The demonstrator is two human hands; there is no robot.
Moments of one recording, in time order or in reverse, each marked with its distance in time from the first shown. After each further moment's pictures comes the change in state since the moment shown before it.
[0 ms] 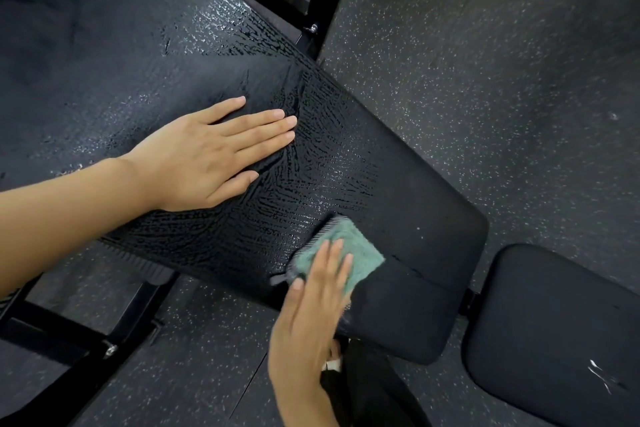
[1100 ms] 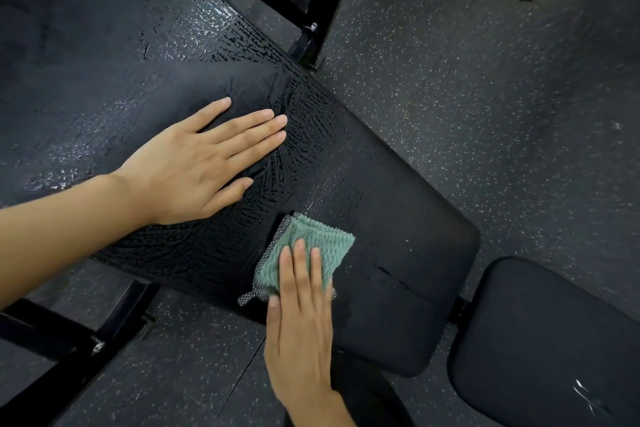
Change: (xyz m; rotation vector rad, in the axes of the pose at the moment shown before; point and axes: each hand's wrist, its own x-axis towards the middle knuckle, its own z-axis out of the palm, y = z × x) left_hand 0.012 0.012 -0.001 0.002 -0.002 -0.114; right_hand 0.019 0.020 -0.026 -0.225 -0.215 -0.346
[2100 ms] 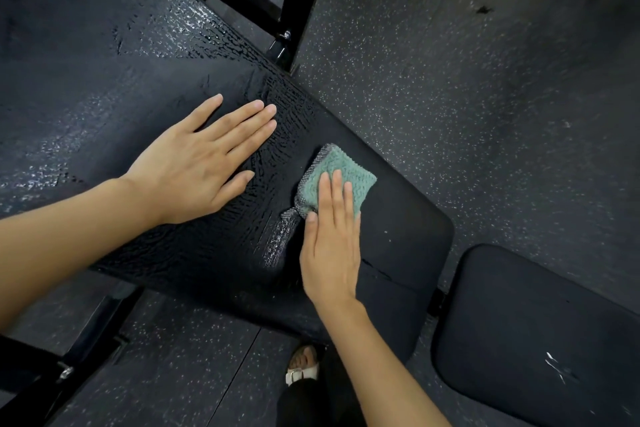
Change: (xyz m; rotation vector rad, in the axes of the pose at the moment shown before) left_hand 0.015 0.019 0.009 0.003 0.075 -0.078; right_hand 0.080 0.036 -0.035 0.022 0.111 0.141
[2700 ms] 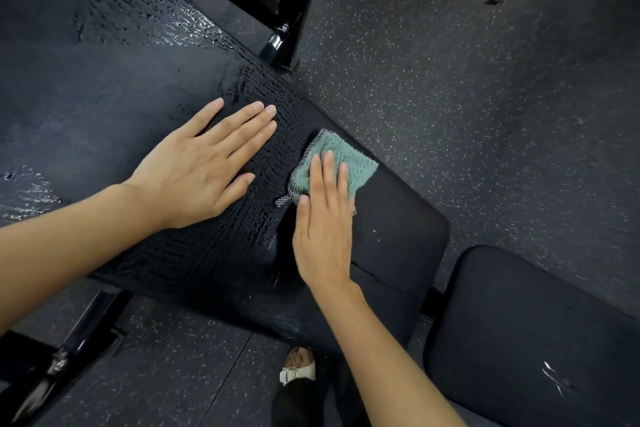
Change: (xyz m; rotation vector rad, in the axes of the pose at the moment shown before) left_hand 0.018 0.026 0.008 0.005 -0.016 -0.021; right_hand 0.026 0.015 -0.009 0.100 -0.021 -0.077
